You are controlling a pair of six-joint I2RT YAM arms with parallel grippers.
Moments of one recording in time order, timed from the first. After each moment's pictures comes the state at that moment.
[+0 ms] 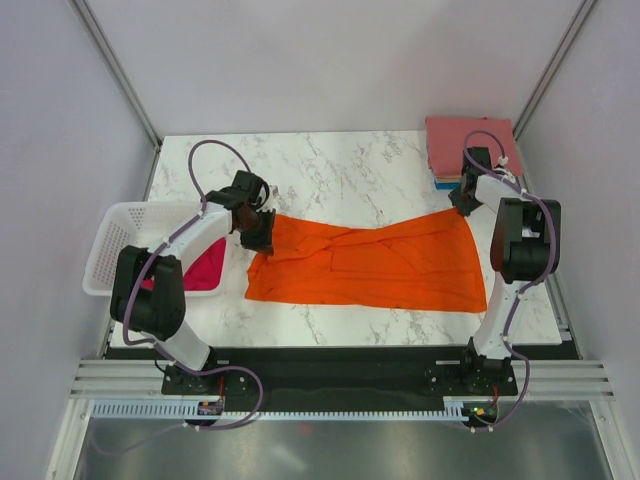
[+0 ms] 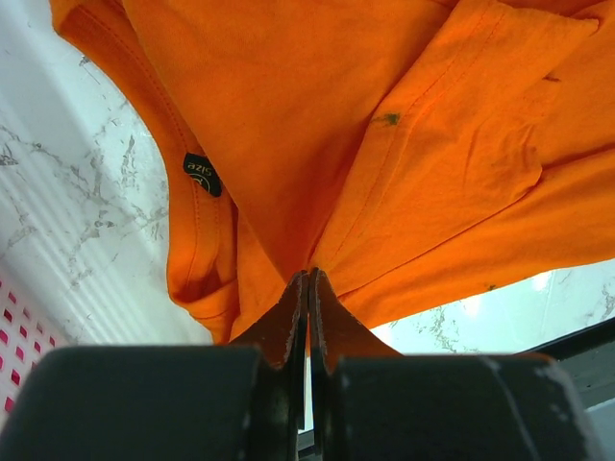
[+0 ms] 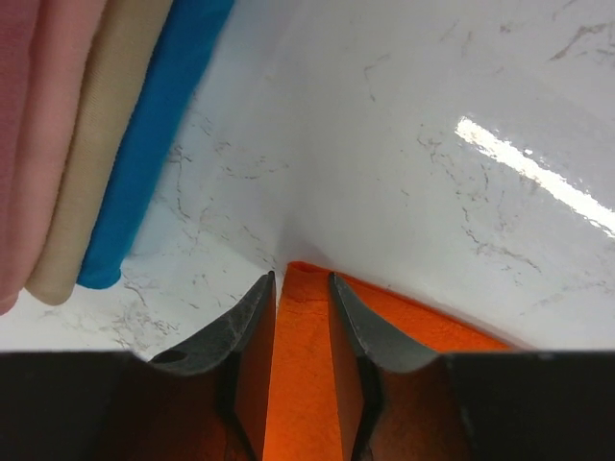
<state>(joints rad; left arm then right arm) -0.31 1.62 1.16 -0.72 0.18 -0.17 -0.08 2.05 1.43 -0.44 0.28 0.95</state>
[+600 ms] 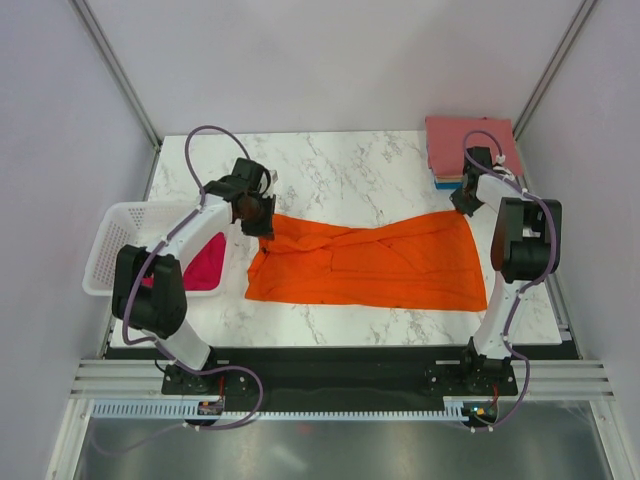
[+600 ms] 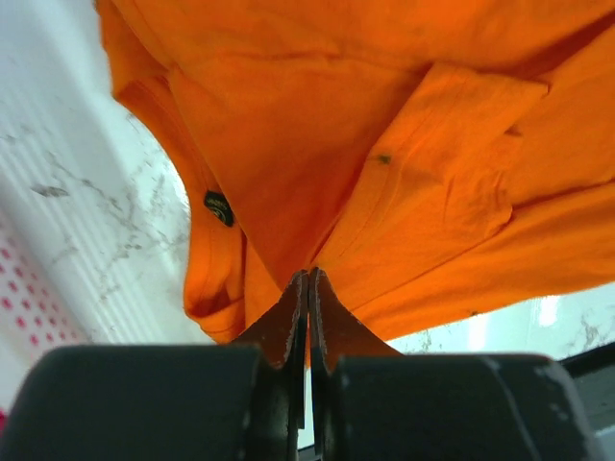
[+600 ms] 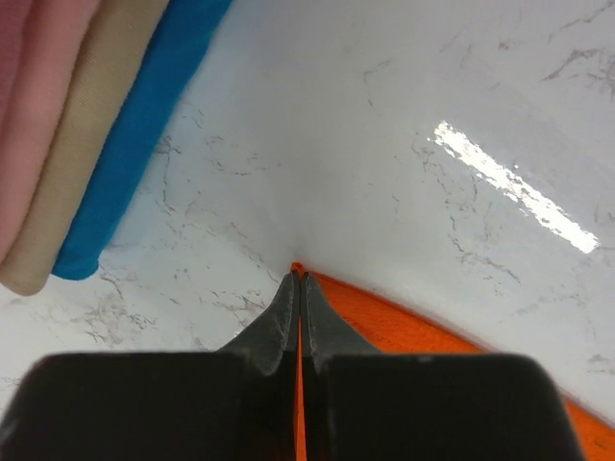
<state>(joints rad) -0.32 1.63 1.23 -0.73 0.15 -0.20 -0.08 2.06 1.46 -0.47 0.28 0.87</state>
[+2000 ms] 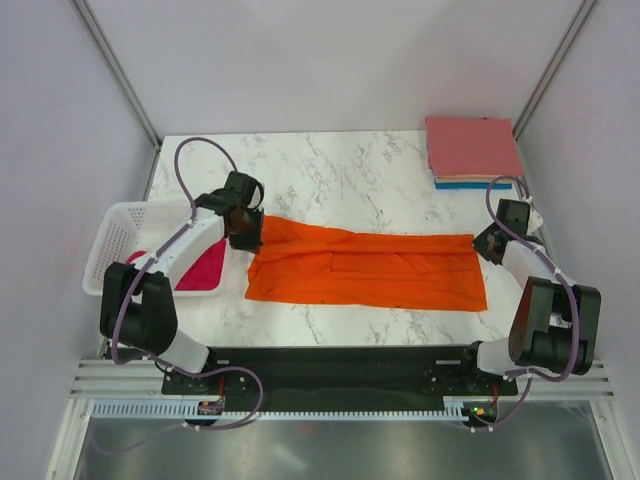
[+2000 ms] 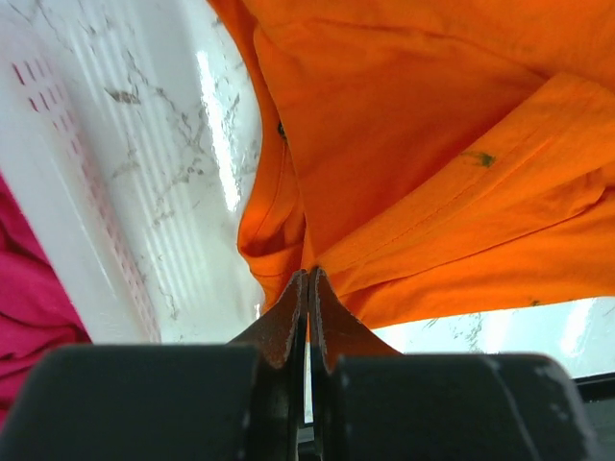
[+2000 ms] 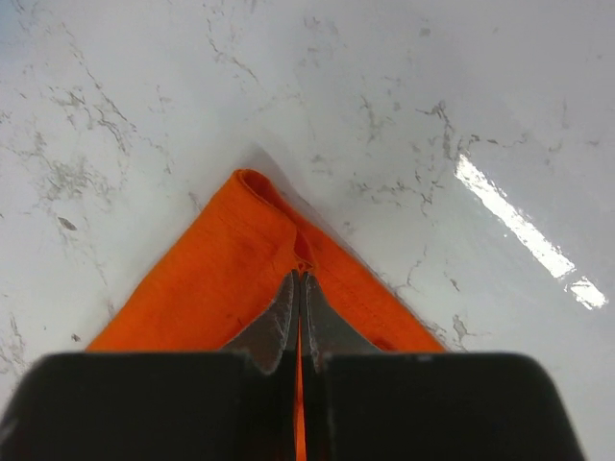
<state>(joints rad) -0.31 1.52 1.16 -0.77 0.00 -0.23 -0.23 1.41 0.76 -0.24 0.11 0.63</state>
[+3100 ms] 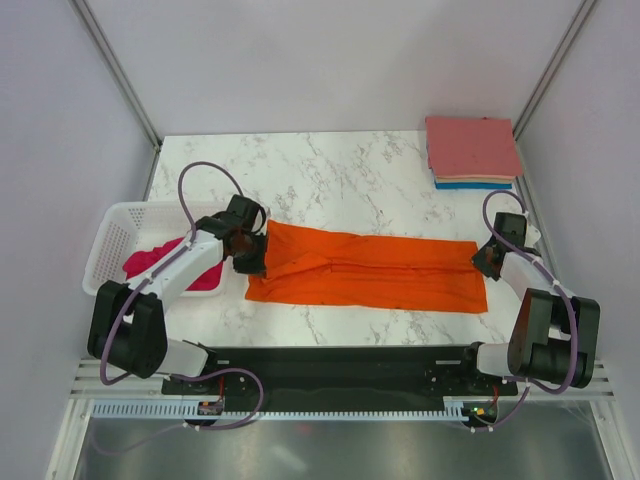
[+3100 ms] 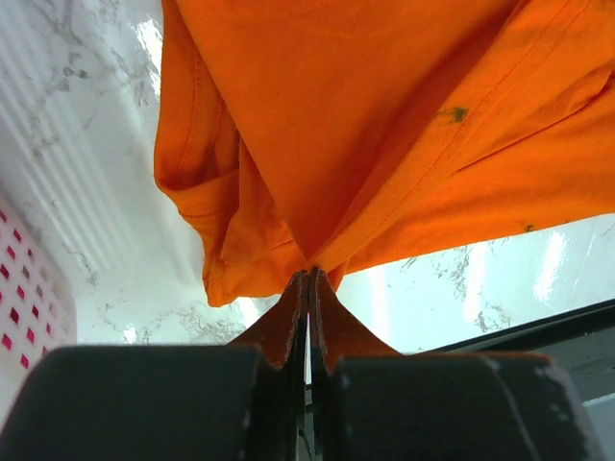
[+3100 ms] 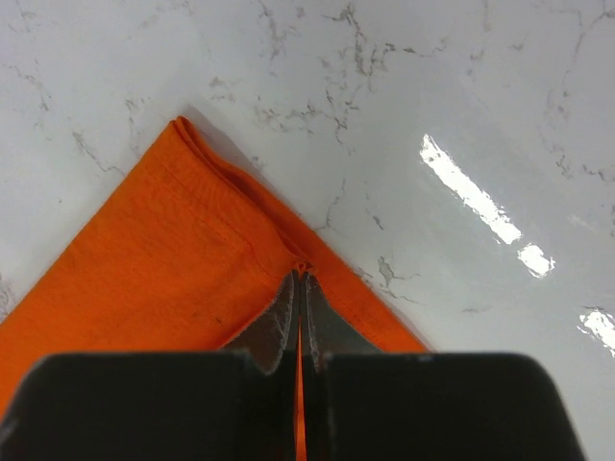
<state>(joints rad) -0.36 1.39 0.95 -0.74 0.11 -0.26 -0.23 1.34 0.65 -0.30 0.15 0.60</state>
